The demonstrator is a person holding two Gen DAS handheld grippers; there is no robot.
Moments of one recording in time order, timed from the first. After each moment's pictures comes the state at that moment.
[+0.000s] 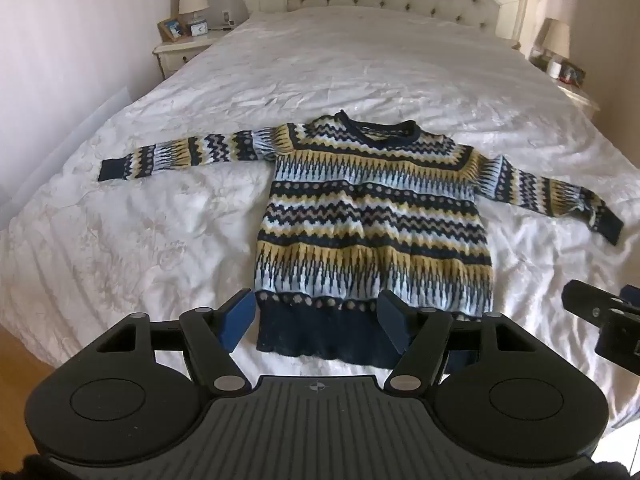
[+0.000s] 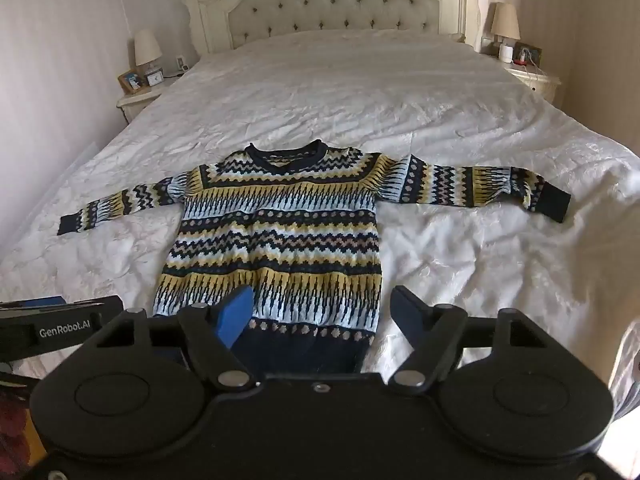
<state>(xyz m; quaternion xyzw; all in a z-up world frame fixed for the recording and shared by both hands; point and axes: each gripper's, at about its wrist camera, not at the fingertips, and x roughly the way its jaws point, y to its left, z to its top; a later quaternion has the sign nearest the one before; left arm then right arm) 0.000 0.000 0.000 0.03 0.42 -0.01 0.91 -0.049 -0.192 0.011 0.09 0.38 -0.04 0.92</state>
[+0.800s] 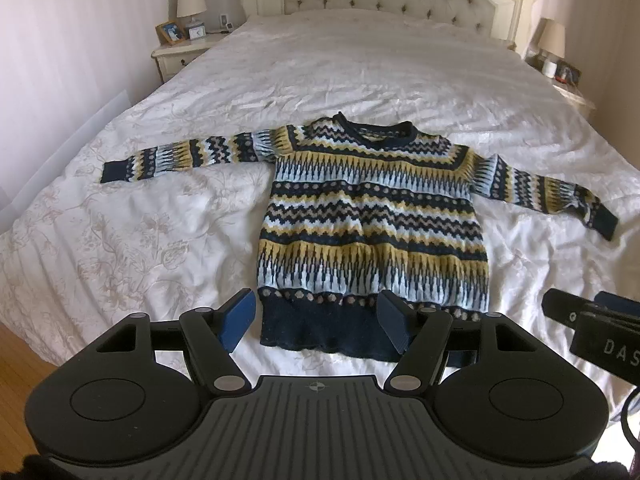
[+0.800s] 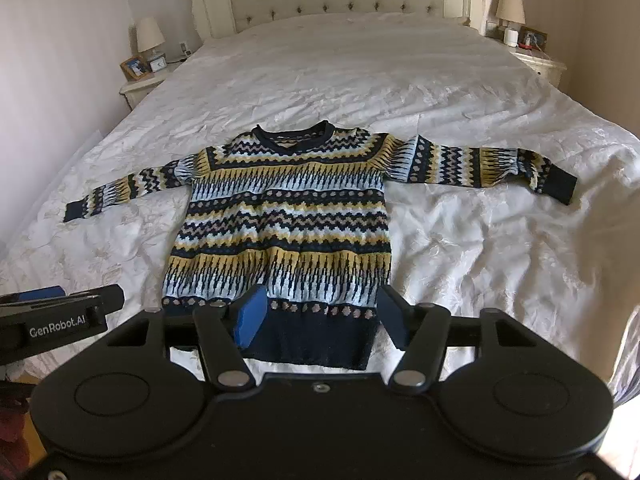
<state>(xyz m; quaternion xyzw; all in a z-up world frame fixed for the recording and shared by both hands) -0.015 0.001 0.009 0.03 0.43 -0.02 0.90 -0.056 -0.181 0.007 0.09 0.41 -0.04 0.91</state>
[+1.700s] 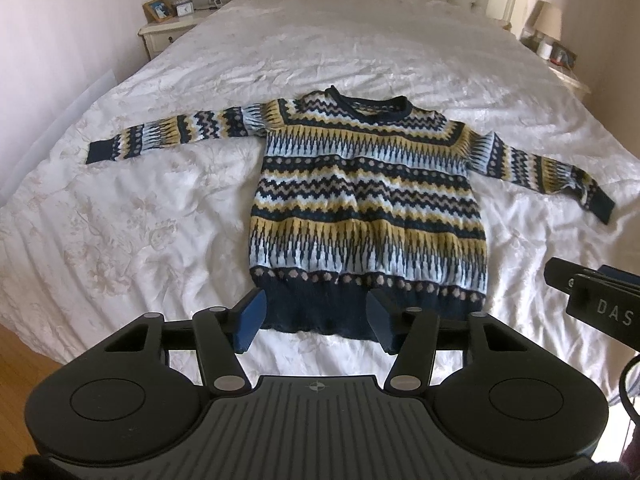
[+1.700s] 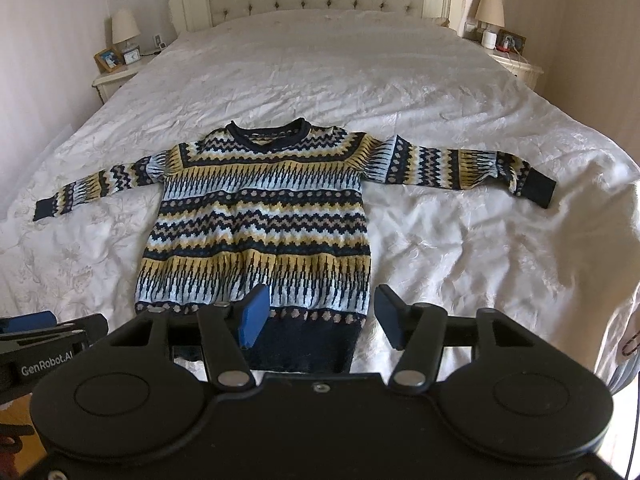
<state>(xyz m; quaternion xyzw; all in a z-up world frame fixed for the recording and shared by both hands) -0.004 0.006 -0.007 0.02 0.47 -0.04 0.88 -0.037 -0.168 0.003 0.07 0.43 -0.08 0.90</state>
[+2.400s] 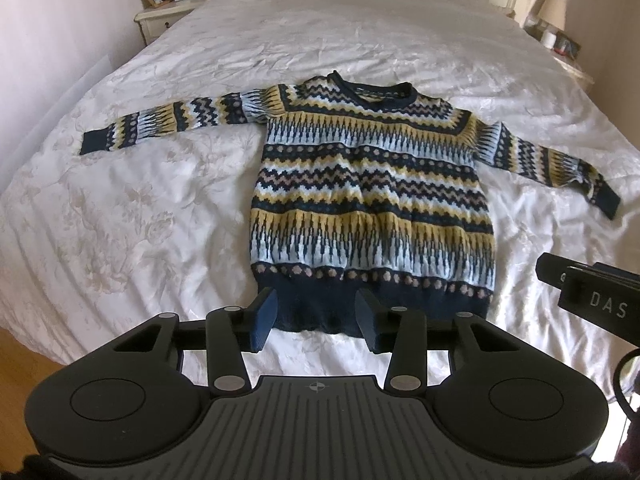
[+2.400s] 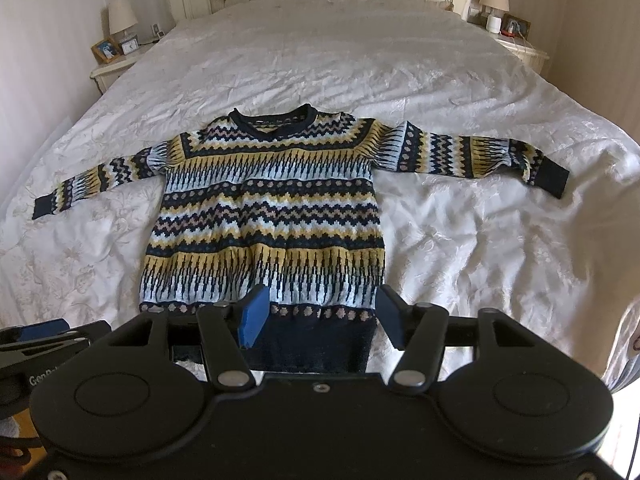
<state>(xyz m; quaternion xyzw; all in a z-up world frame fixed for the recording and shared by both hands) 0.015 0.010 -0.016 0.02 0.50 -0.04 0.87 -0.013 -0.159 -0.006 0.08 0.45 -0.08 0.89</state>
